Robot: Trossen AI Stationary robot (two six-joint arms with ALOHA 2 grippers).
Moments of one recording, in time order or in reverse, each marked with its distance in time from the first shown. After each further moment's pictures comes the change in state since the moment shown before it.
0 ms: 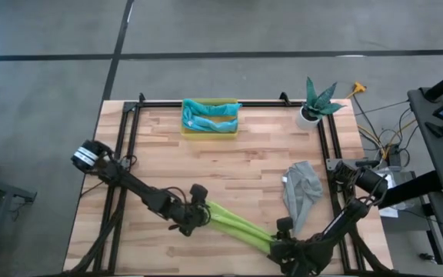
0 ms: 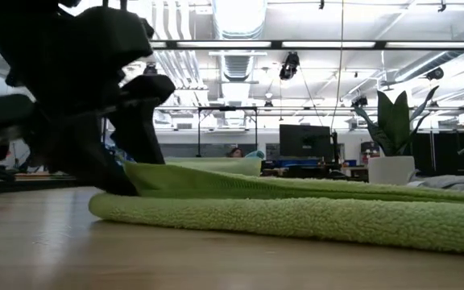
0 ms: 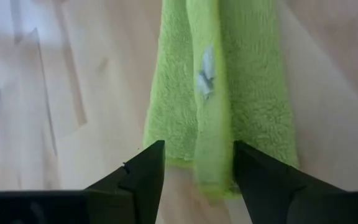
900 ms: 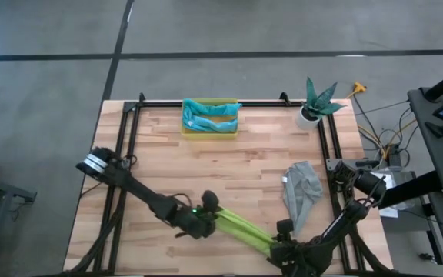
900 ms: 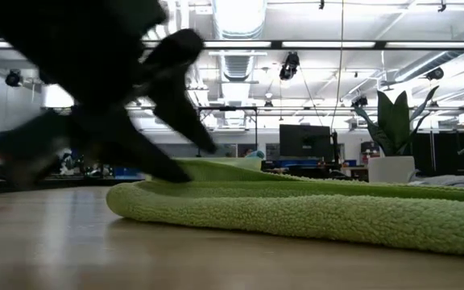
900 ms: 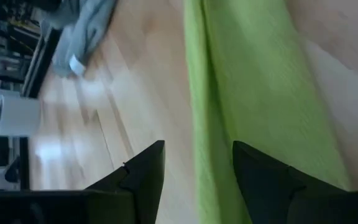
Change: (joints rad) left arm -0.023 0.120 0.111 0.152 -0.178 0.375; right arm 0.000 0.005 0.053 -0.067 -0.005 -0.008
